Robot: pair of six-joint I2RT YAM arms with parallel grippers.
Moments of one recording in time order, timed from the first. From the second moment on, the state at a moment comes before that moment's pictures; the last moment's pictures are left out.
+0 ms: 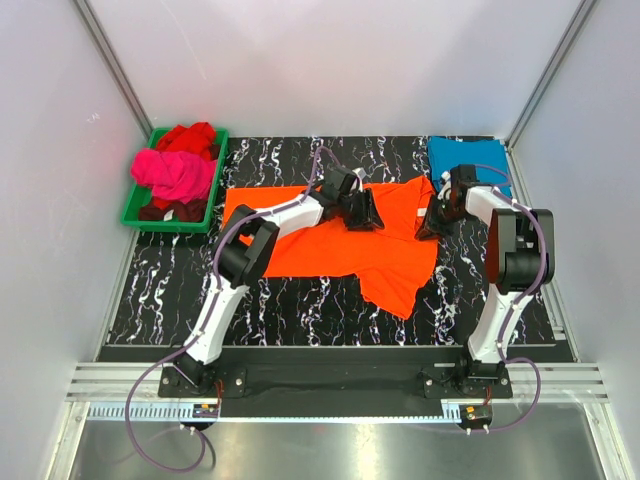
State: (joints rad) left arm -0.65 2.36 1.79 -0.18 0.41 -0.76; right arm -0.02 1.96 1.31 -0.57 -0.36 0.29
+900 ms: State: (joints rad) left arm -0.65 2.37 1.81 -0.13 0.44 -0.79; right arm -0.02 1.98 1.31 -0.56 -0.37 0.30
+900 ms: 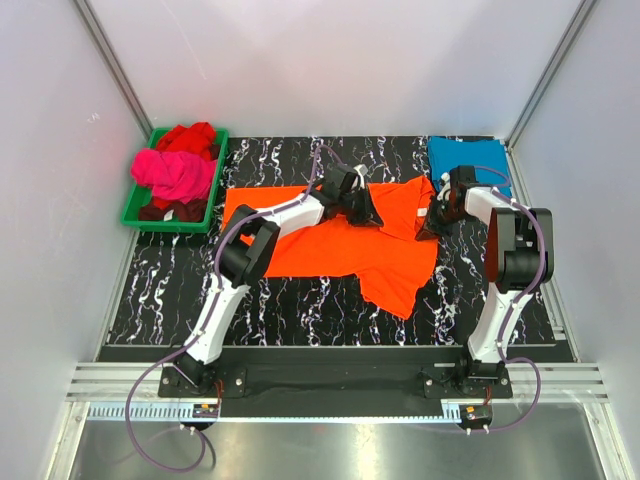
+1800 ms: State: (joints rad) left arm -0.63 2.37 1.84 -0.26 0.55 -0.84; right arm -0.02 1.70 1.13 -0.63 -0.38 0.44
